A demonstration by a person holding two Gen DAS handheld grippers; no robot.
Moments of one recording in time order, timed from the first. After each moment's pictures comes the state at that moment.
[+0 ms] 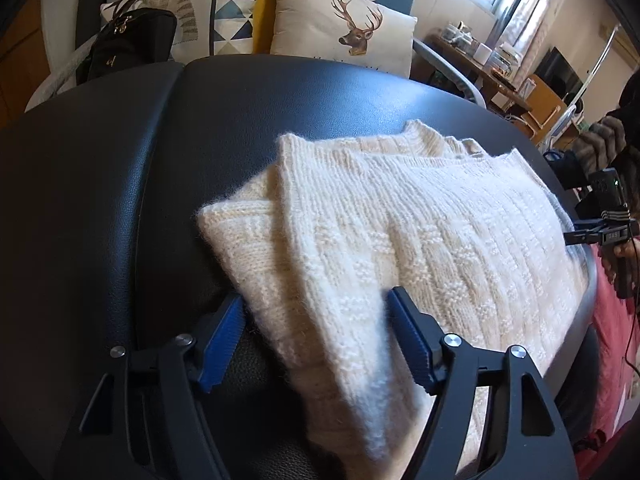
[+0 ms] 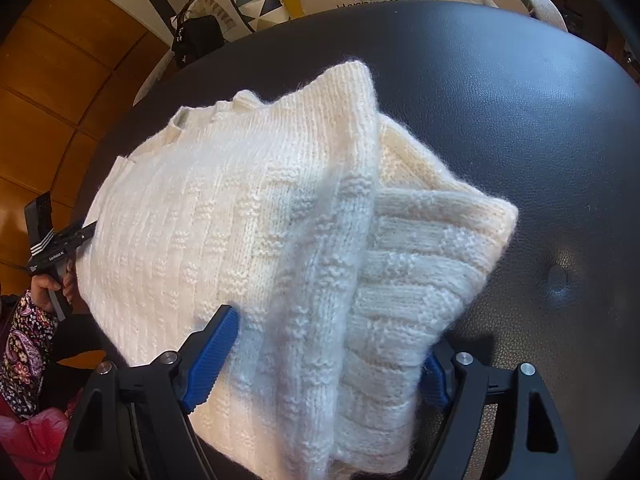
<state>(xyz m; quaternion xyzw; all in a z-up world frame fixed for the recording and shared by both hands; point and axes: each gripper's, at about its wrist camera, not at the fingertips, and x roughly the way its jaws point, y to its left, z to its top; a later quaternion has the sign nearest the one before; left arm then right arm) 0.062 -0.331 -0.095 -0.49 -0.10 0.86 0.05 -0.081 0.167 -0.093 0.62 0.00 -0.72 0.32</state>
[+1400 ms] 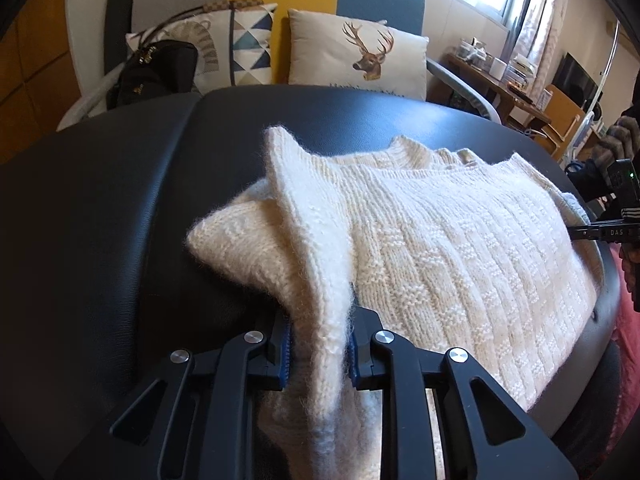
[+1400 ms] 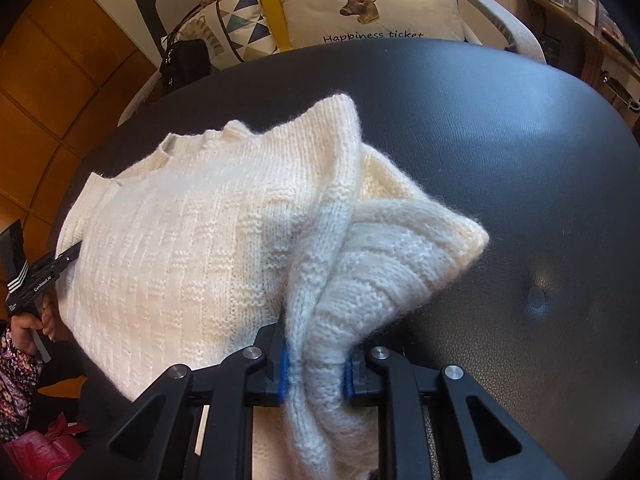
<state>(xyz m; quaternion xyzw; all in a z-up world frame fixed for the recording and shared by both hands) 0.075 -0.299 -0.081 -0.44 -0.07 0.89 -0.03 -0.075 0.180 -0.070 0.57 0.02 -0.77 0.28</state>
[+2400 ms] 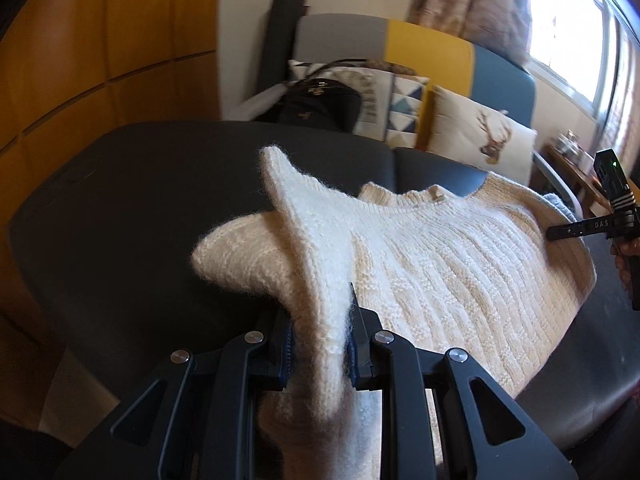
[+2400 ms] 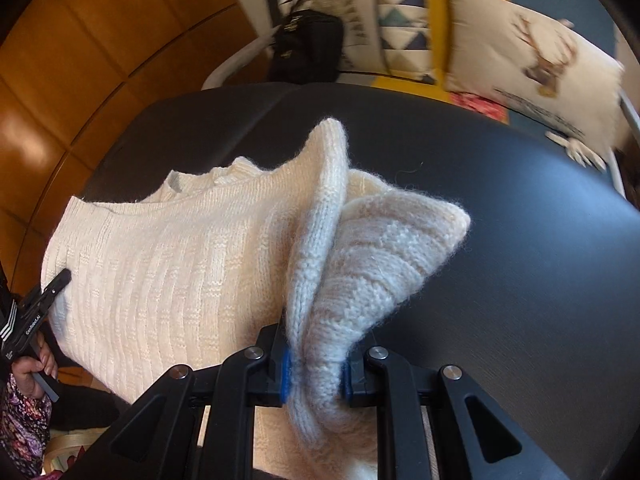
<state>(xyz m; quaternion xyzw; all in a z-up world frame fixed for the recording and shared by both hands) 0.231 -0.437 -0.046 -0.35 -0.13 0.90 -0.23 -0.094 -0.112 -0.054 0.53 0.11 -0.73 0.42</state>
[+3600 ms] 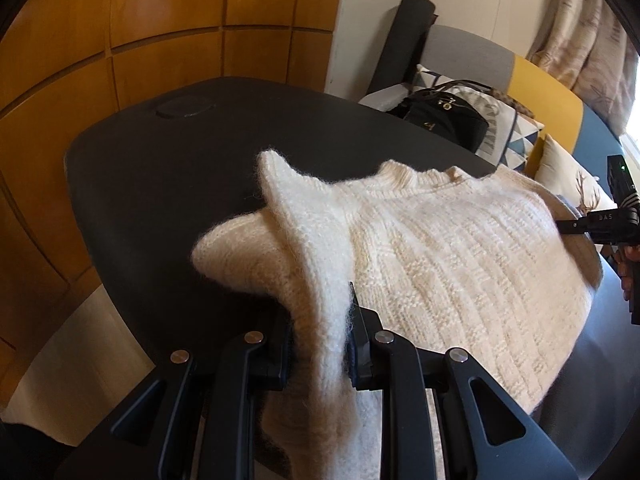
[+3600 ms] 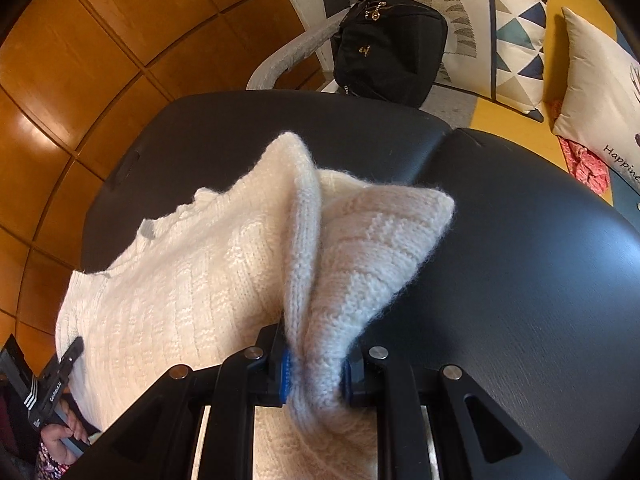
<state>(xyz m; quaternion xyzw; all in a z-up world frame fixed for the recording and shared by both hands) 0.288 -0.563 -0.088 -0.33 -0.22 0.84 -0.37 -0.127 -0.335 -0.091 0.53 0.10 -0.71 0.45</state>
